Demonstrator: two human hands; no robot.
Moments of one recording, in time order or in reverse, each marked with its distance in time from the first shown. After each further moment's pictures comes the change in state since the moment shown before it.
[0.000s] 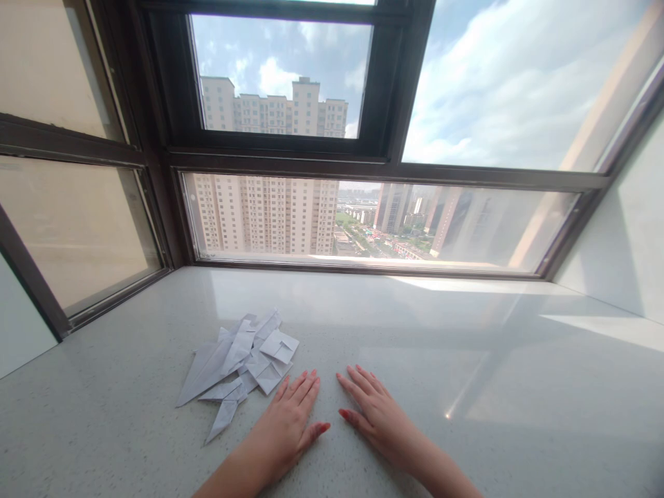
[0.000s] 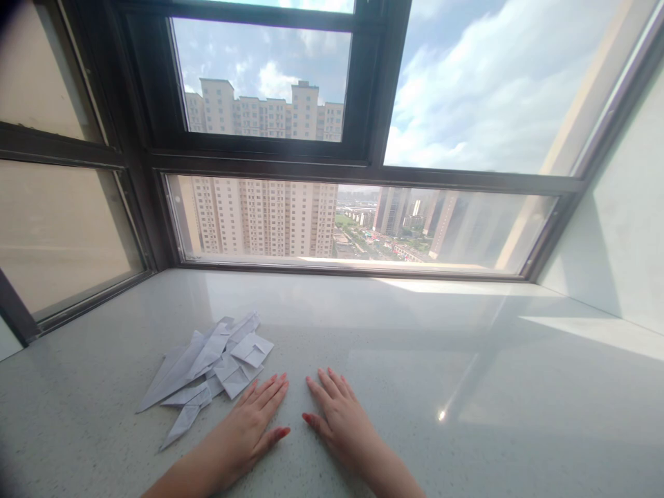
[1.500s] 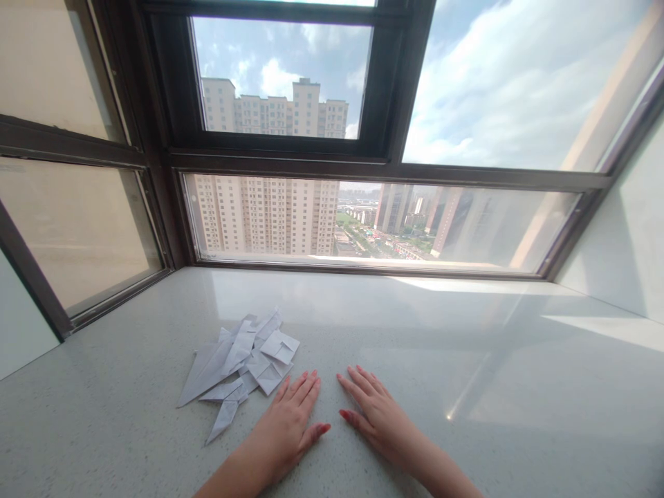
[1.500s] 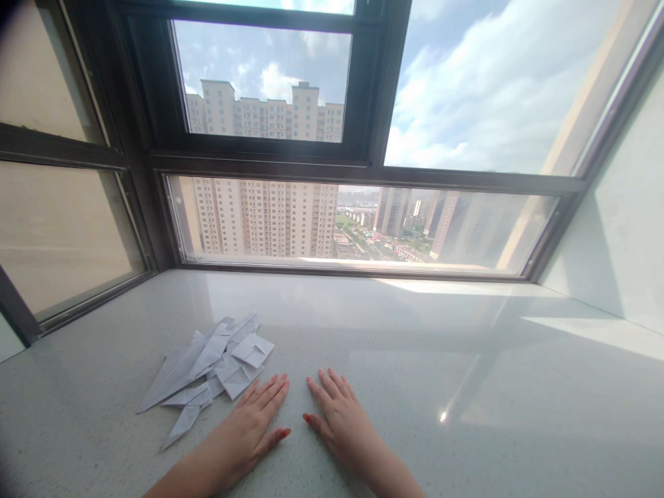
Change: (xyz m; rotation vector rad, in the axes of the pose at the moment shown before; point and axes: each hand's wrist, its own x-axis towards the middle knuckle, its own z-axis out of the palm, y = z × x) left_hand 0.000 0.003 -0.004 -0.036 -0.020 -0.018; right_hand 0.001 0.002 0.003 0.024 0.026 -0.013
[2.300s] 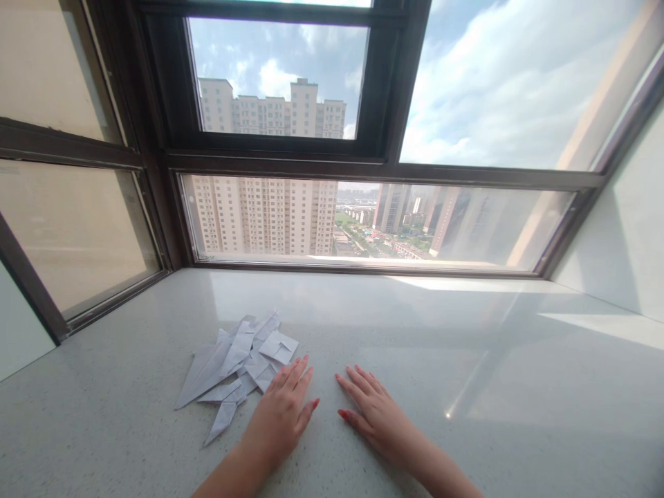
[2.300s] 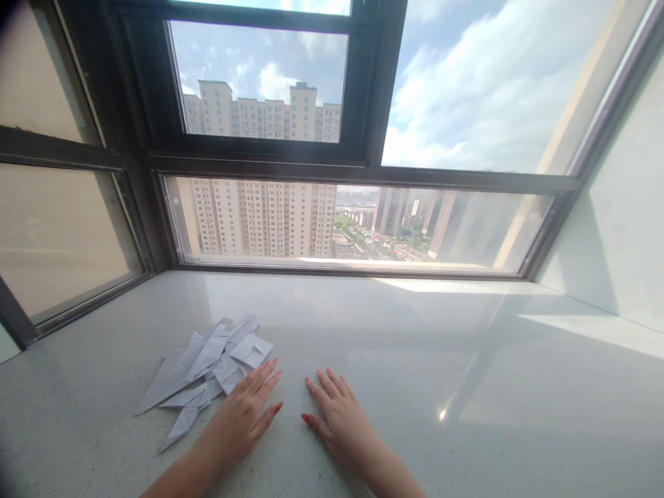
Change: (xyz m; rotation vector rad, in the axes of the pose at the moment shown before) left_hand 0.006 -0.010 0.002 0.193 0.255 -0.022; right_hand -0.001 -0.002 -0.002 -0.006 -0.013 0.007
